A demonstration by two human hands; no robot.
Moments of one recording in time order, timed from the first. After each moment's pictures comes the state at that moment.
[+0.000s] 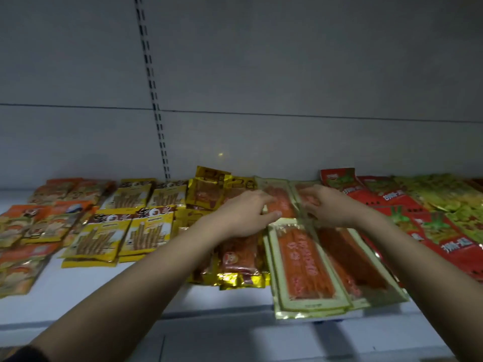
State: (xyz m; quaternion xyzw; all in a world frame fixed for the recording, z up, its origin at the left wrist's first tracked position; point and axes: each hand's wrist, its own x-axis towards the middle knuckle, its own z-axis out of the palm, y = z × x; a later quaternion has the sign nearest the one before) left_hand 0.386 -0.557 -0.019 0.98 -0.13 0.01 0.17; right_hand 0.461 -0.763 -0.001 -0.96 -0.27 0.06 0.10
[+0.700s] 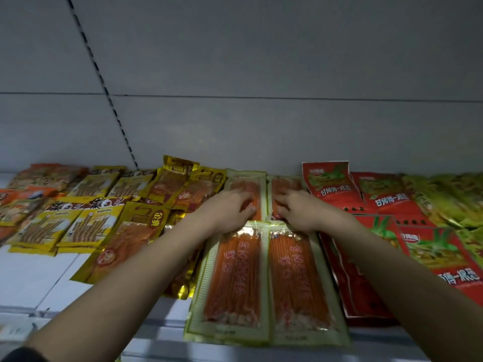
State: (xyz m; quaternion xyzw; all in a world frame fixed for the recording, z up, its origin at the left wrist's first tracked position) left_hand 0.464 -0.631 -0.051 0.99 0.03 -0.03 0.10; right_hand 0.553 -0.809 -0.045 -0.92 -0.35 0.14 0.06
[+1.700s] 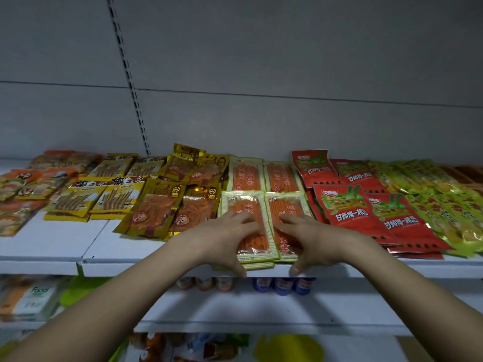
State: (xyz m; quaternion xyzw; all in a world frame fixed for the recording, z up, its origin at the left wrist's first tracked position) left_hand 0.313 -0.659 -0.043 0.98 -0.13 -0.12 0.04; right_hand 0.392 -0.870 -0.025 -0.89 -0.38 0.23 -0.04
